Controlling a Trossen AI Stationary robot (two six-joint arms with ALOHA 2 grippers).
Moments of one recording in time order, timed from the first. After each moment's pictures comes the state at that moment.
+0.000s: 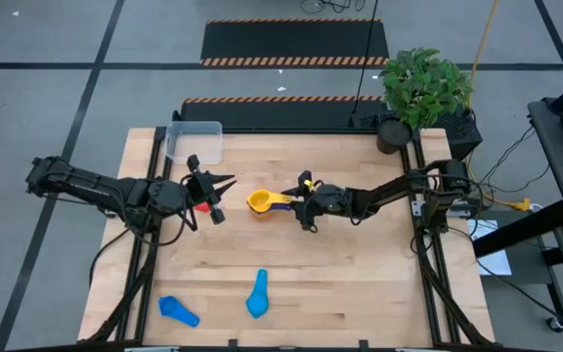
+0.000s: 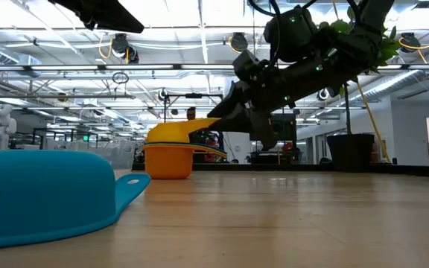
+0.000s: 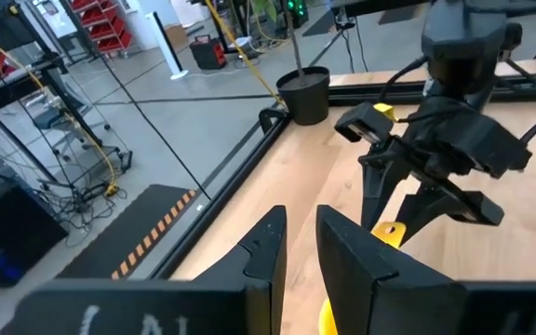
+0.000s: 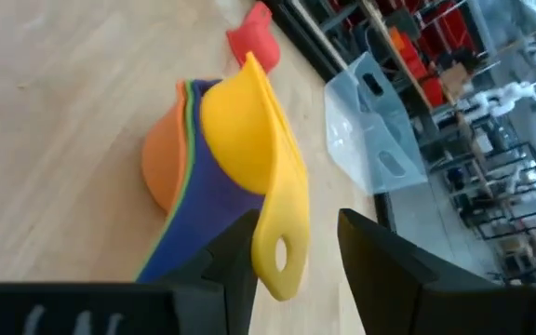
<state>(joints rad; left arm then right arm) -0.21 0.91 0.71 -0.12 -0.70 0.05 -0.04 1.78 0.71 0.71 0.24 -0.81</state>
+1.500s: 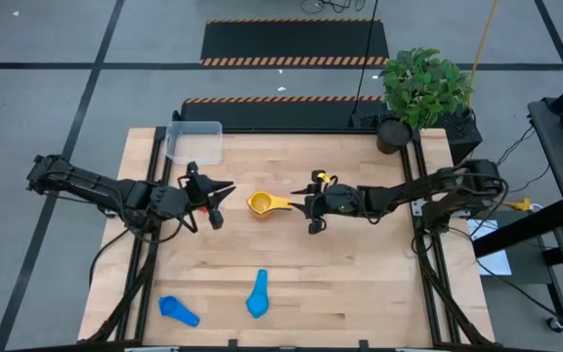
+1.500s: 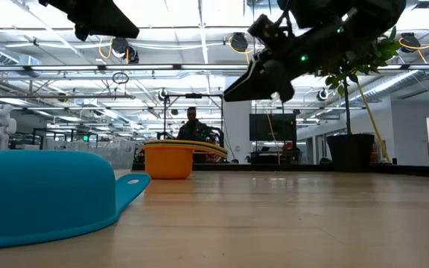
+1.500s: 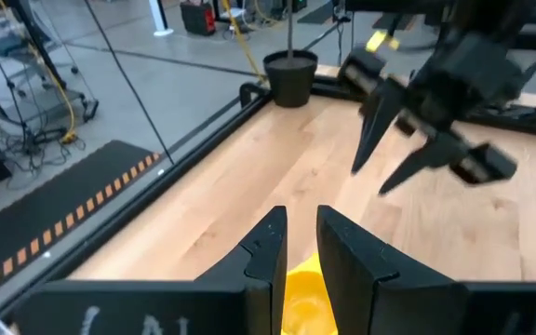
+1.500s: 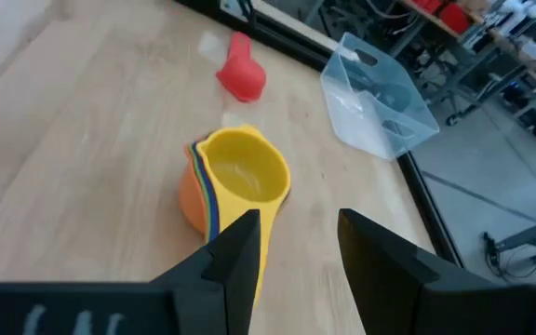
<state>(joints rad) -0.25 0.91 0.71 -0.21 -0.70 -0.24 0.01 1.53 0.71 0.41 0.28 -0.41</state>
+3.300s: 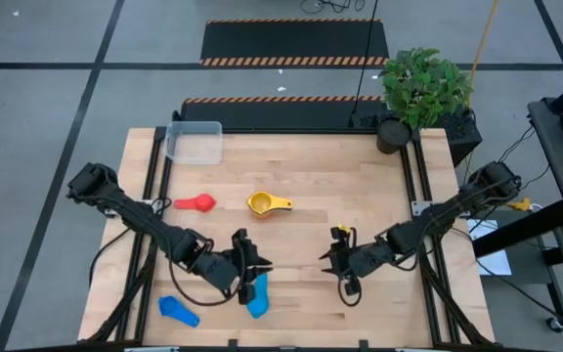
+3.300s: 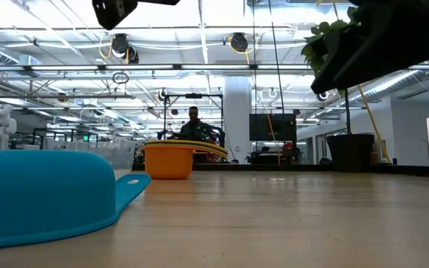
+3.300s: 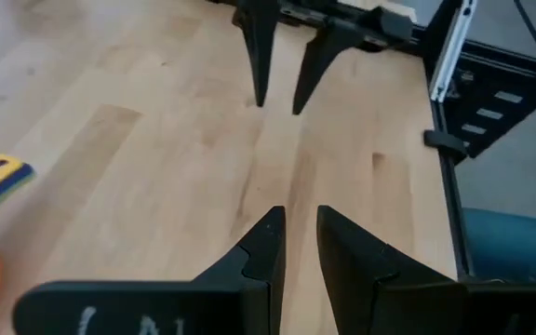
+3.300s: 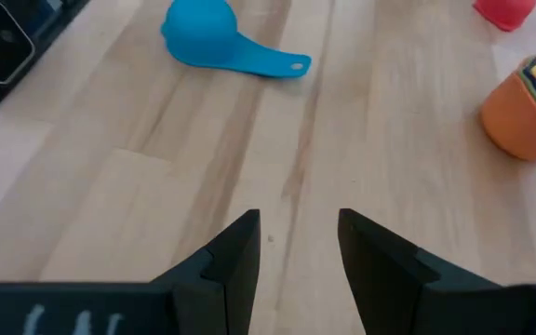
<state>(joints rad) -0.55 1.55 1.09 -0.18 -0.47 -0.59 0.51 1.40 0.71 -0.05 0.28 0.13</state>
